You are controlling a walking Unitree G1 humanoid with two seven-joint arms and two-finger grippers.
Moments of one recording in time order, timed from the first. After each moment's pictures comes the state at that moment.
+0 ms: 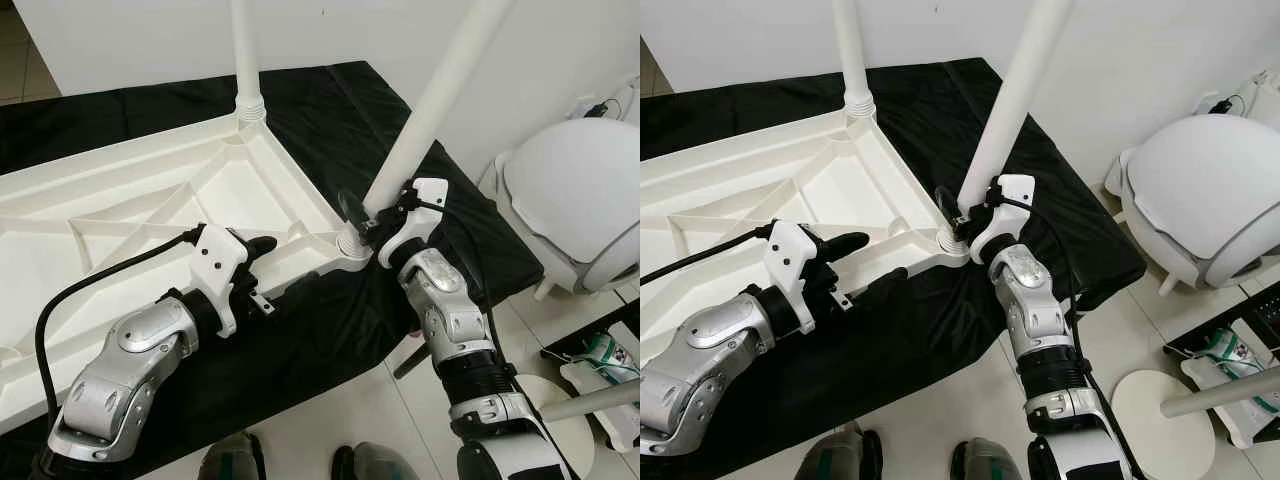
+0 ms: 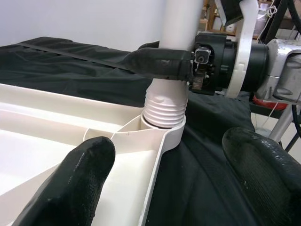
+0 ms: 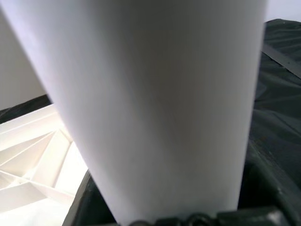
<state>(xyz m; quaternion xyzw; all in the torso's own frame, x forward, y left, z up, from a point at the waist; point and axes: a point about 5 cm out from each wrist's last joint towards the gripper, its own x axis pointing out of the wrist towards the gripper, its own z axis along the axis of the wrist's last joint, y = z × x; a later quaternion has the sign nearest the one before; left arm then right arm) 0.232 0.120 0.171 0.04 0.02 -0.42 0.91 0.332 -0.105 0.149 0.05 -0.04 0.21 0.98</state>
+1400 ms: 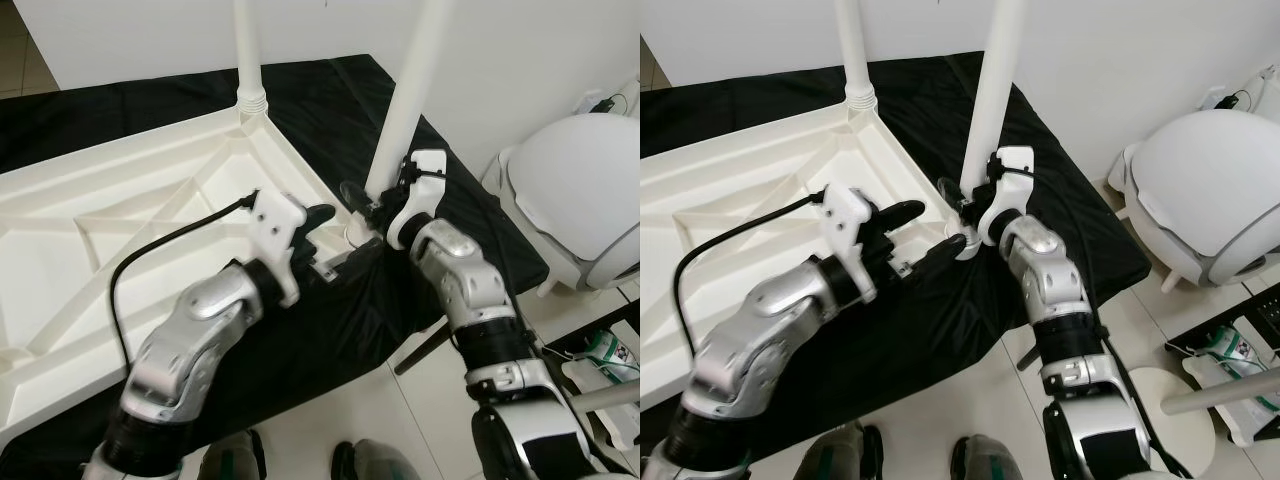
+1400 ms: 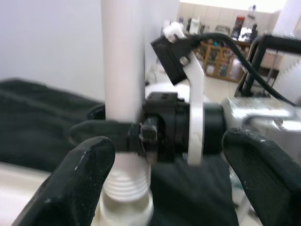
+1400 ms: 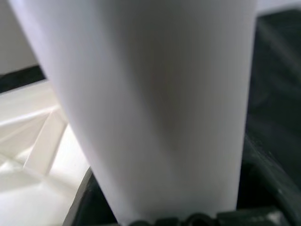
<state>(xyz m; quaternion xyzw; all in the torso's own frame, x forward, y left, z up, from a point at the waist) 0.265 0.047 0.217 -0.04 -0.06 -0.44 0.89 0.356 -0.115 0.197 -0.01 -0.03 0.26 0.97</state>
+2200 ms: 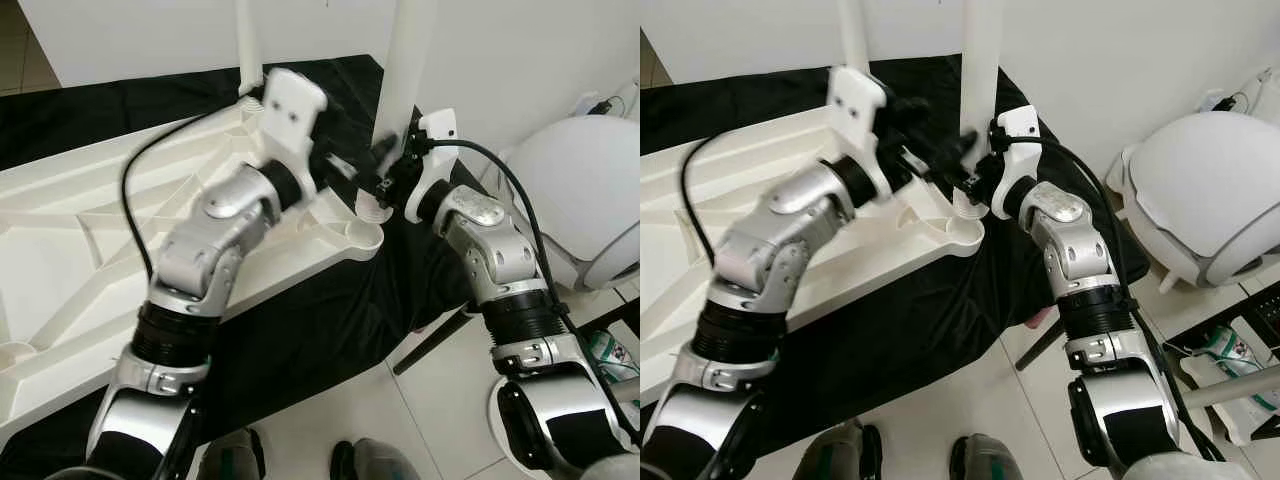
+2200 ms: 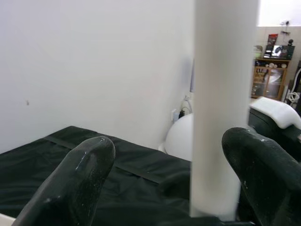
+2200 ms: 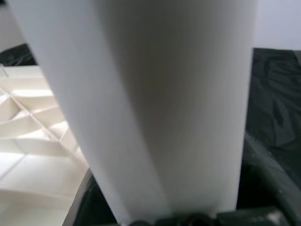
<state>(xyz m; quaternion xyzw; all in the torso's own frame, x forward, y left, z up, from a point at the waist) 0.310 0.060 0.270 -0.01 -0.12 -0.39 0.91 0.350 -0.120 0.212 -0.09 -0.05 0.36 0.93</state>
